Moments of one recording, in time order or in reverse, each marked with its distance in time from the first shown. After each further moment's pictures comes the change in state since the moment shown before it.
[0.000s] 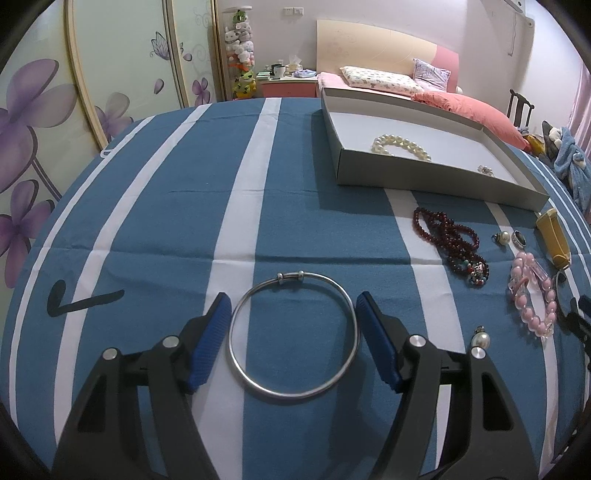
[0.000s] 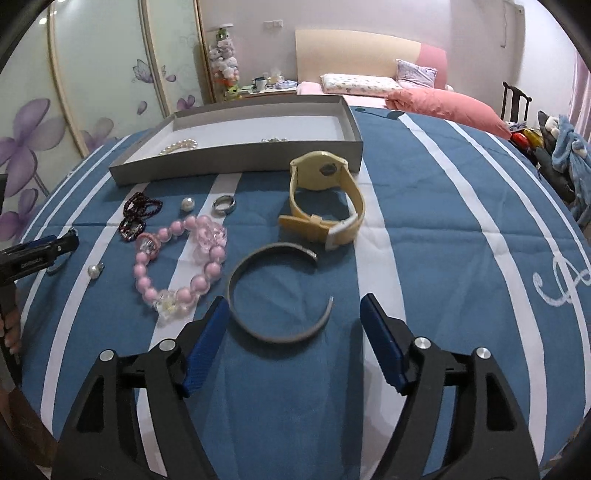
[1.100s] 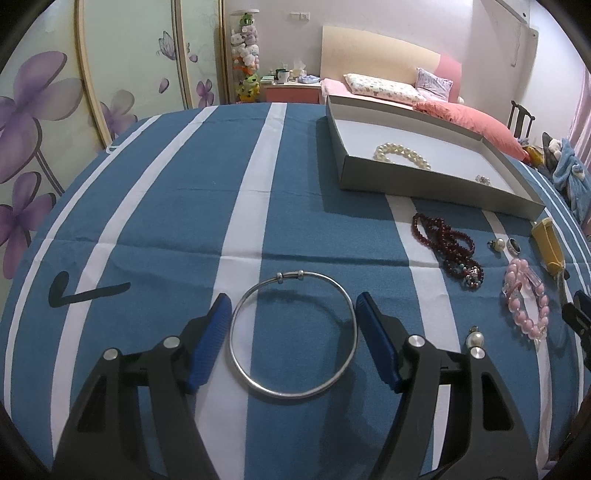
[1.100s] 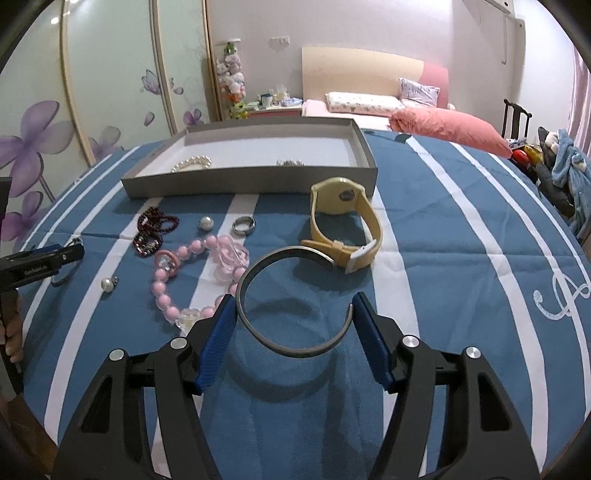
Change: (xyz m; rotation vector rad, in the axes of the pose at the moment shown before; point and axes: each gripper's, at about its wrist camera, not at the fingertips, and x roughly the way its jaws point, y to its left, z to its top) left arm -0.008 0.002 -0.005 -0.031 -0.027 -0.010; right arm -0.007 0.015 0.010 -0.028 -0.090 -0.003
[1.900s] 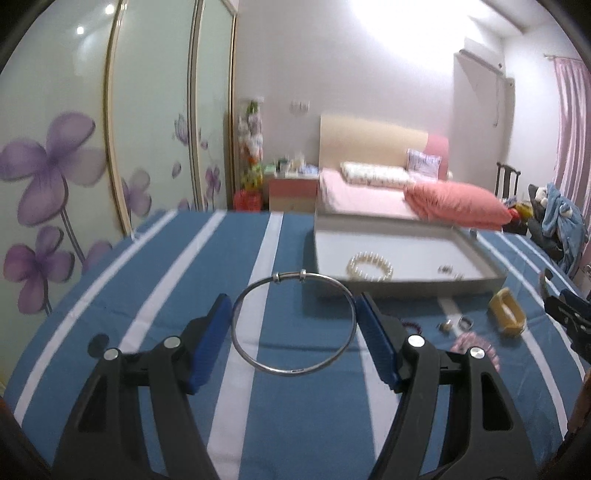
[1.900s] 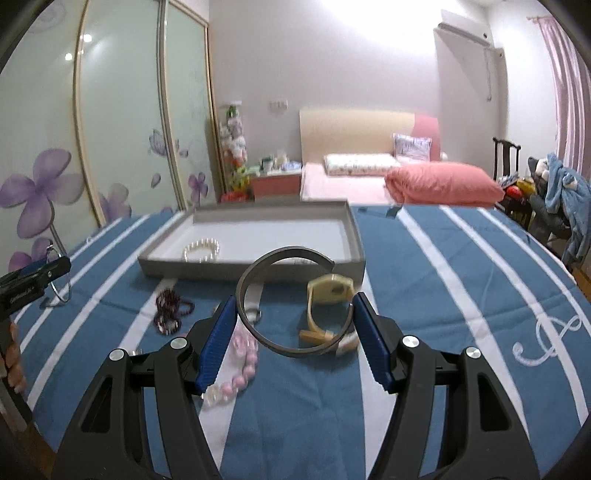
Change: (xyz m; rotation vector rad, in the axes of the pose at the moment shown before) left arm -0.091 -0.022 0.013 -0.009 -0.404 0.009; right arm -0.040 -0.009 0.035 0.027 -0.293 0.013
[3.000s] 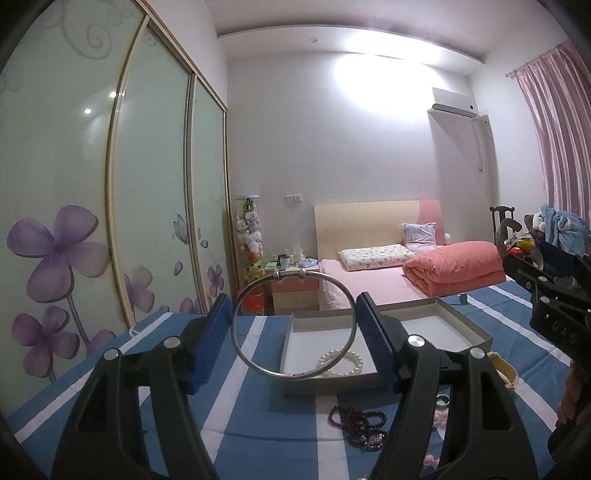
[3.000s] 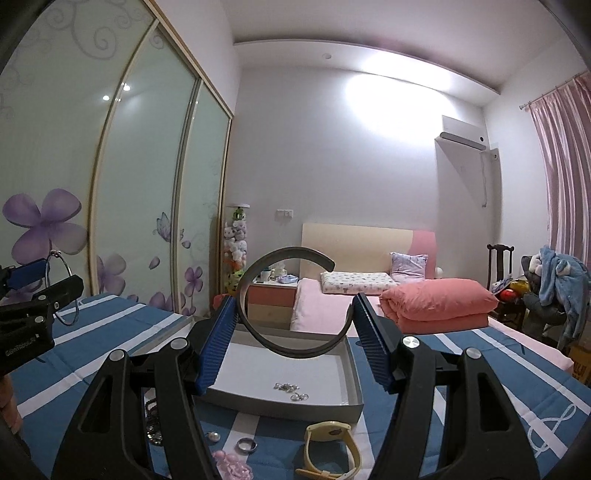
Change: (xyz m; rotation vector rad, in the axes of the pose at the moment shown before) left arm -0.018 -0.074 0.016 0.099 -0.369 0.039; right arm -0.004 0.022 0.026 -0.132 -0.441 -0.037
